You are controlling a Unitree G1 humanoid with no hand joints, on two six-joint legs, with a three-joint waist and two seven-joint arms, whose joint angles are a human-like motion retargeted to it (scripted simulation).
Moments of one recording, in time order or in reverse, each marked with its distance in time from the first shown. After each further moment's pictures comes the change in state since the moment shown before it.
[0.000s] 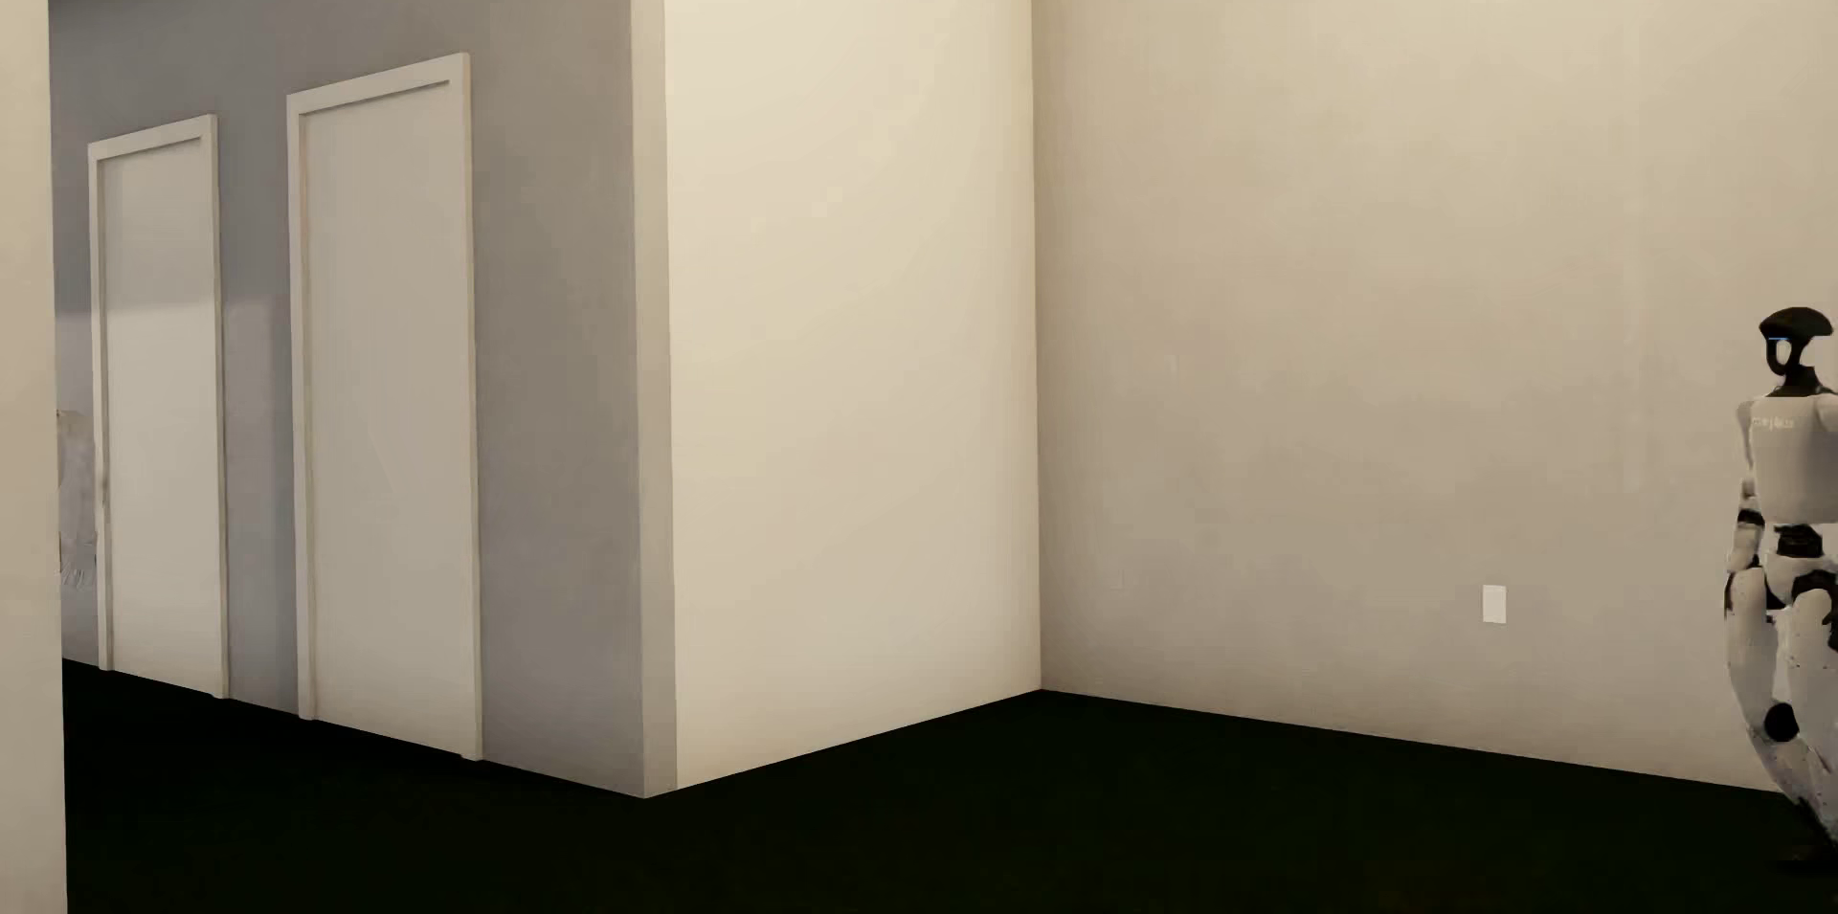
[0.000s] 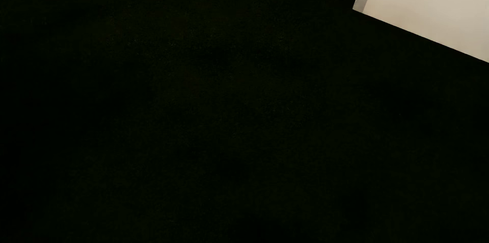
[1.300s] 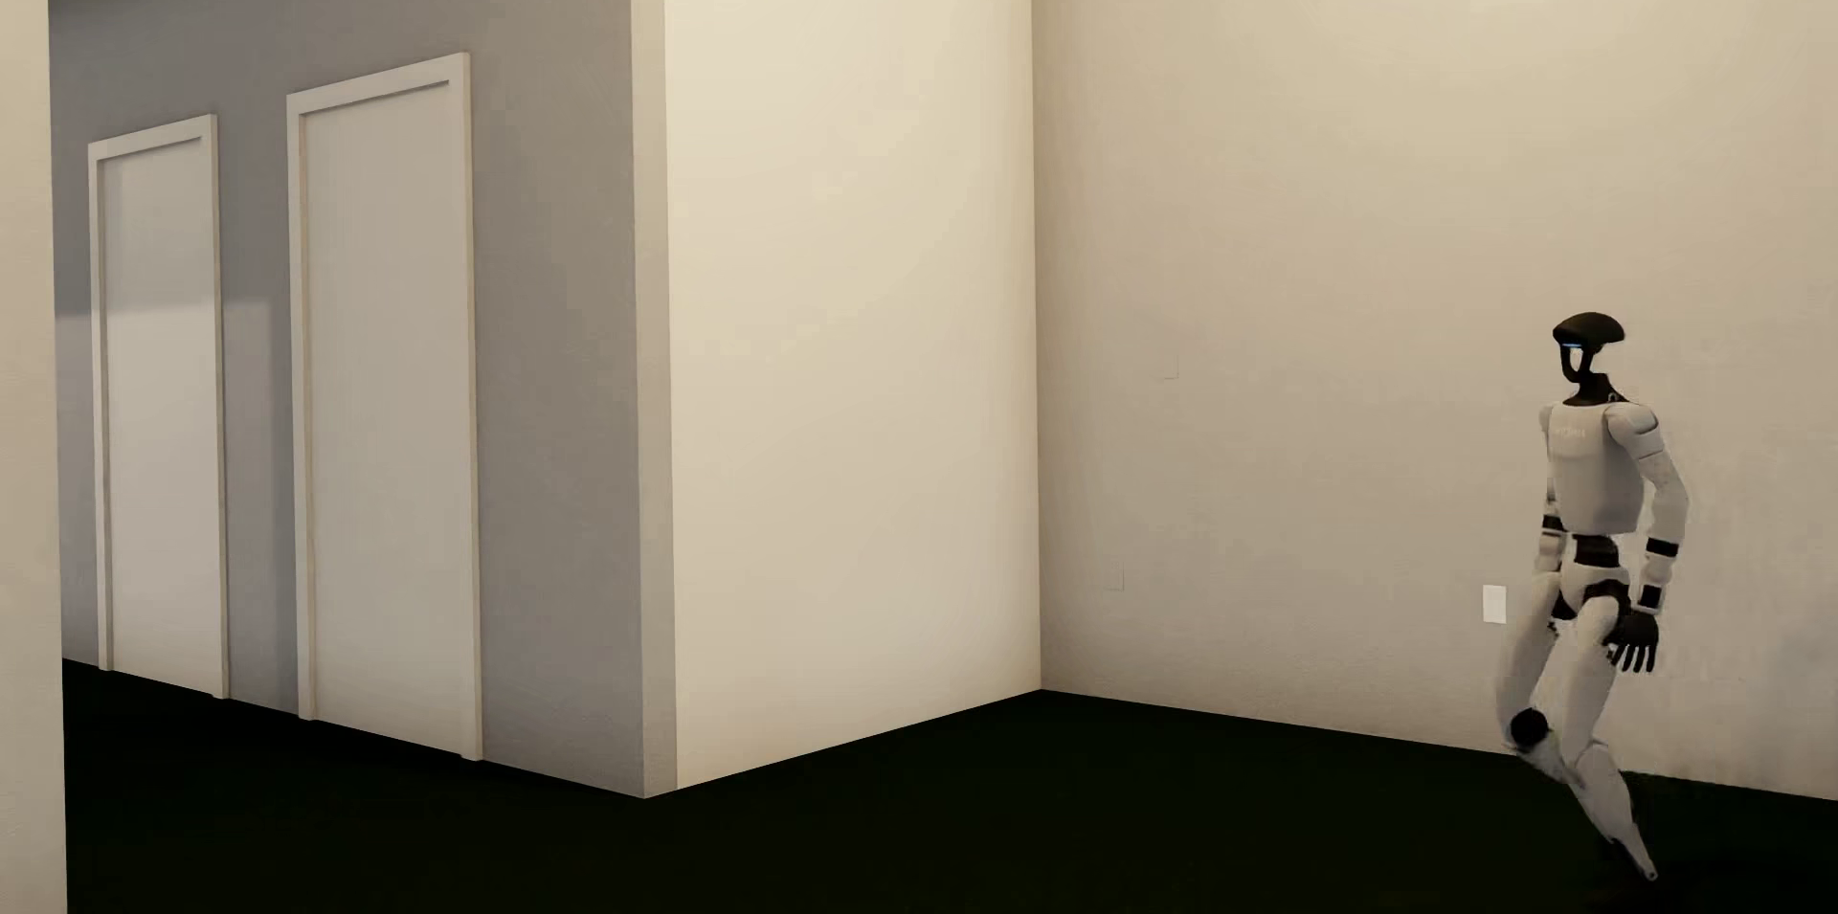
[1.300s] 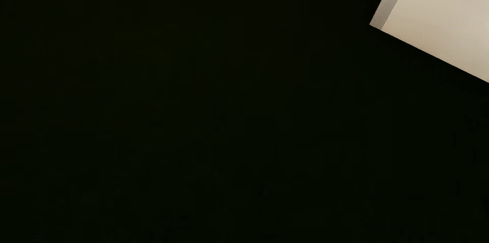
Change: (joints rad) body -0.112 -0.209 -0.034 -0.081 -0.077 -0.024 0.000 0.000 0.154 0.538 0.776 -0.063 -0.026 -0.330 0.506 0.047 -0.019 0.000 0.000 0.066 0.050 -0.005 -0.001 0.000 0.000 0.000 0.000 0.000 0.000
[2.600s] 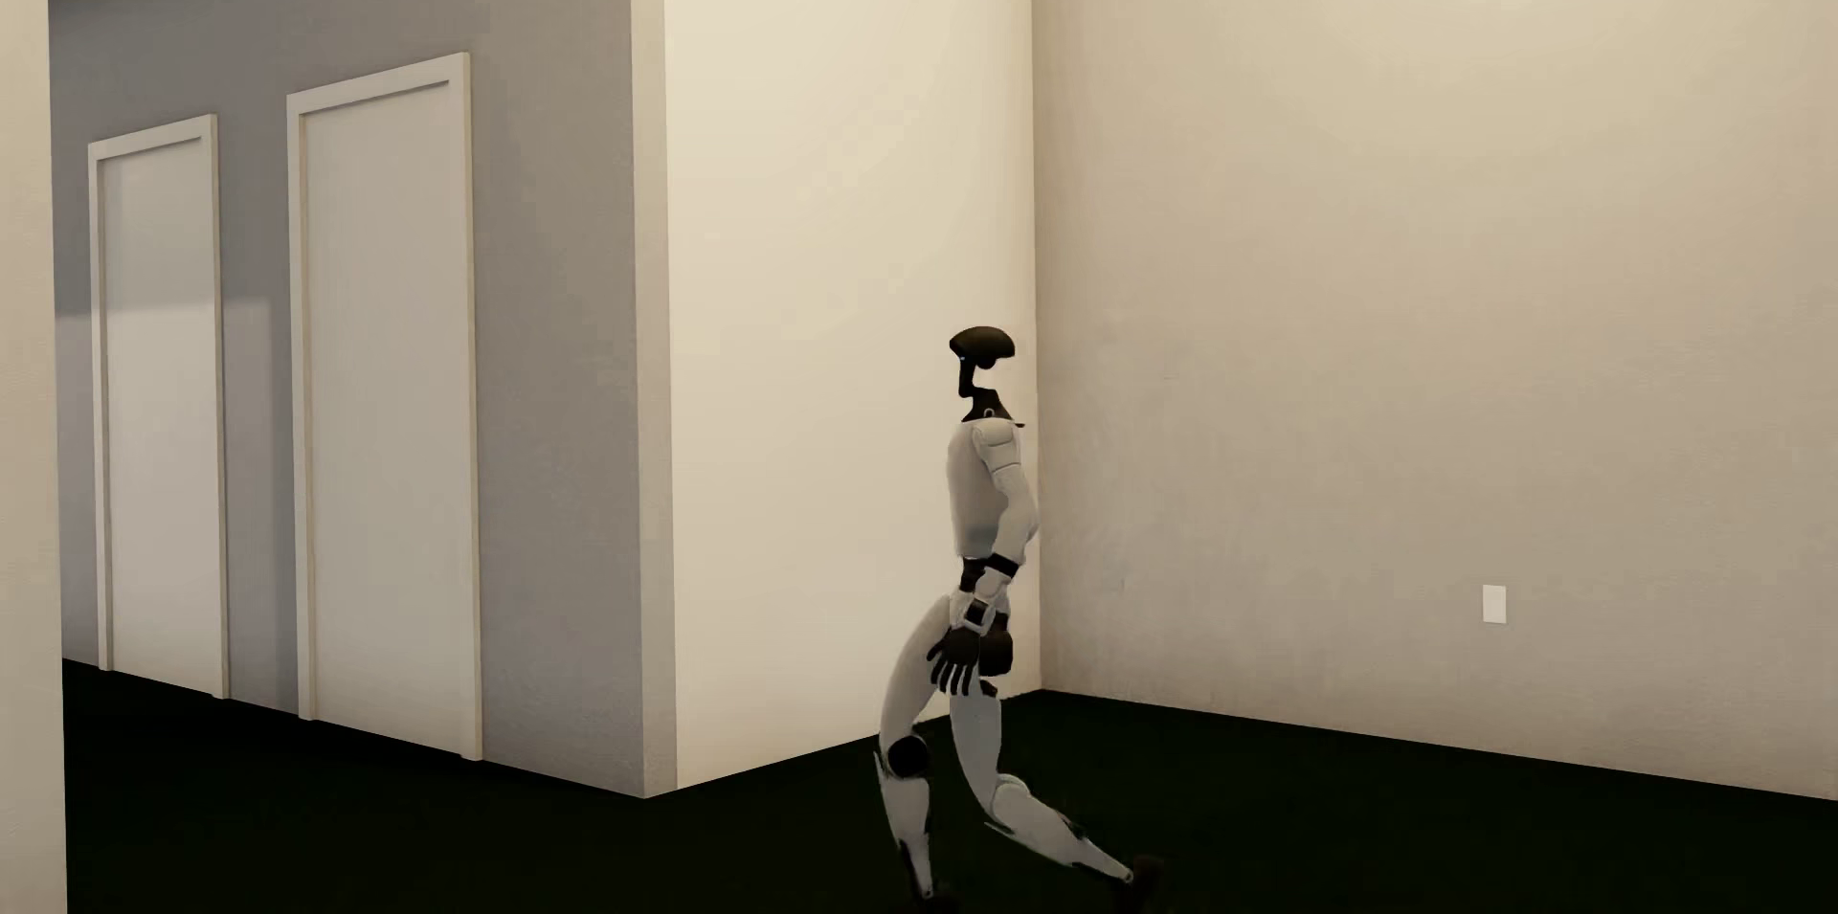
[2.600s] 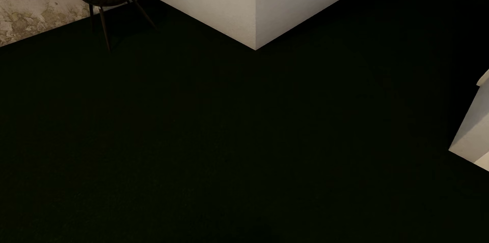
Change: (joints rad) body 0.294 -0.135 -0.101 0.106 0.105 0.067 0.000 0.000 -0.060 0.181 -0.645 0.008 0.108 0.344 0.089 0.053 -0.042 0.000 0.000 0.158 0.058 -0.118 0.034 0.000 0.000 0.000 0.000 0.000 0.000
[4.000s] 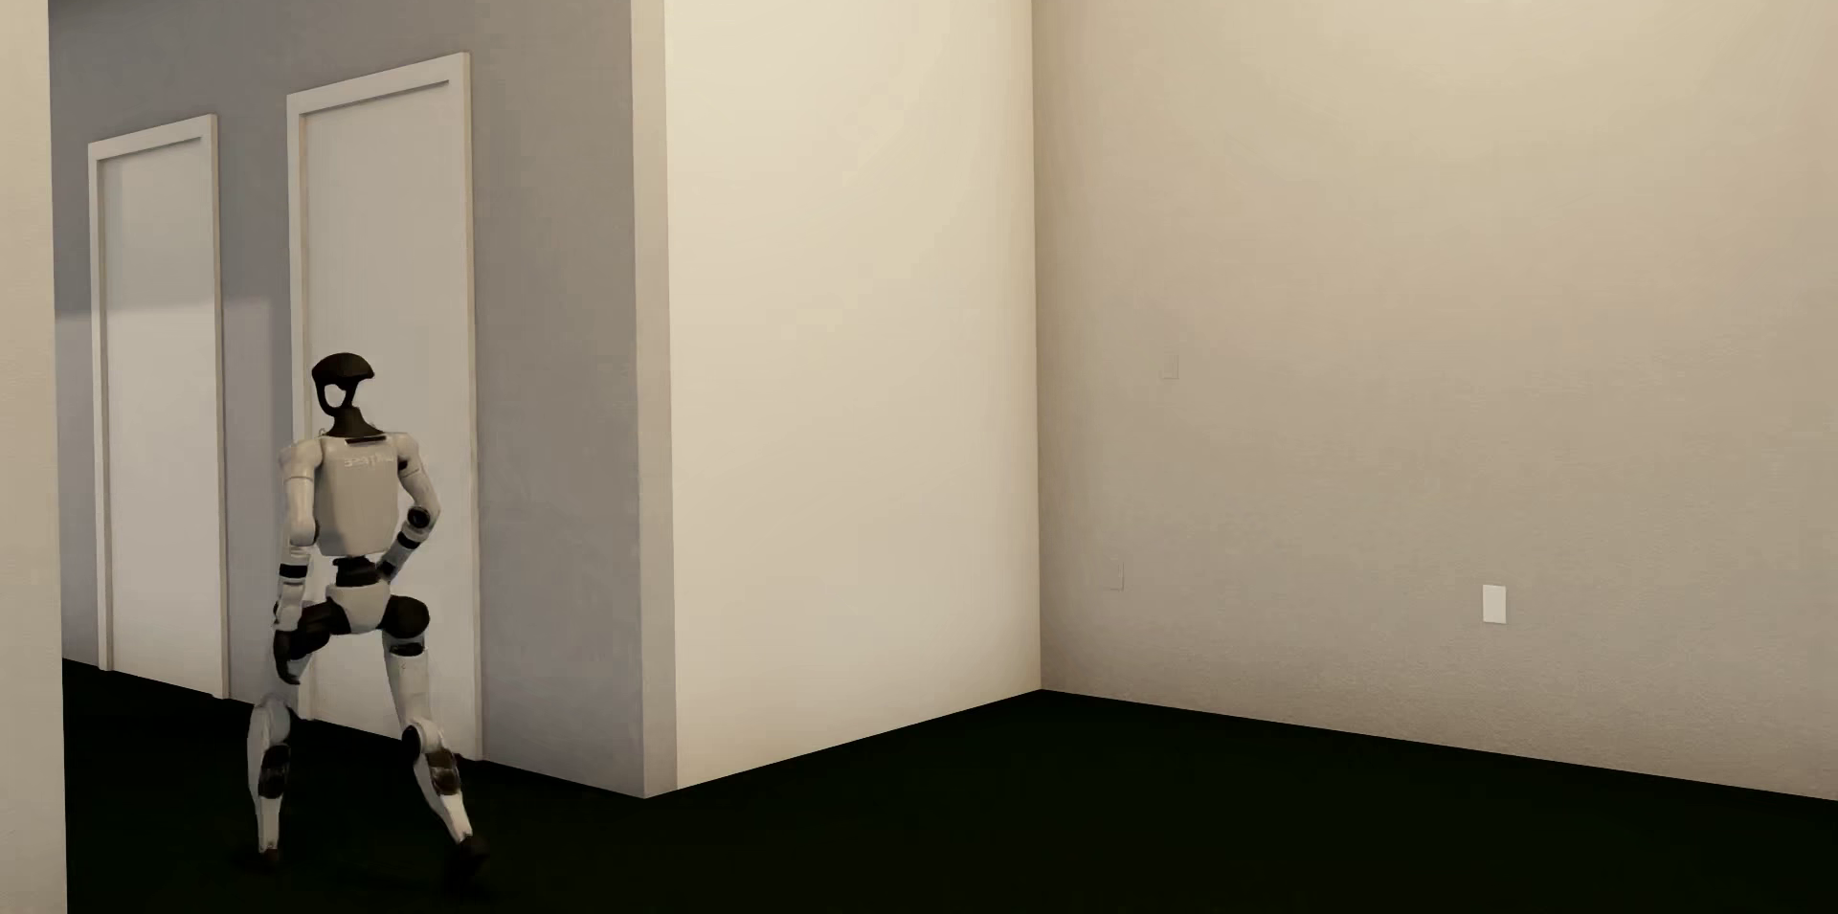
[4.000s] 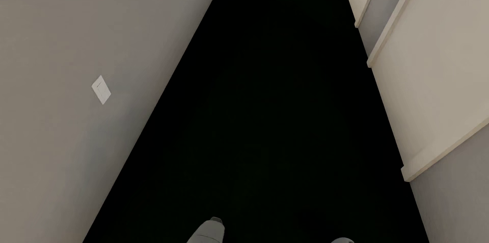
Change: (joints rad) body -0.736 0.802 0.402 0.055 -0.129 -0.088 0.000 0.000 -0.008 -0.184 -0.080 0.128 -0.248 -0.143 -0.480 -0.008 -0.016 0.000 0.000 -0.126 -0.302 0.129 -0.364 0.000 0.000 0.000 0.000 0.000 0.000
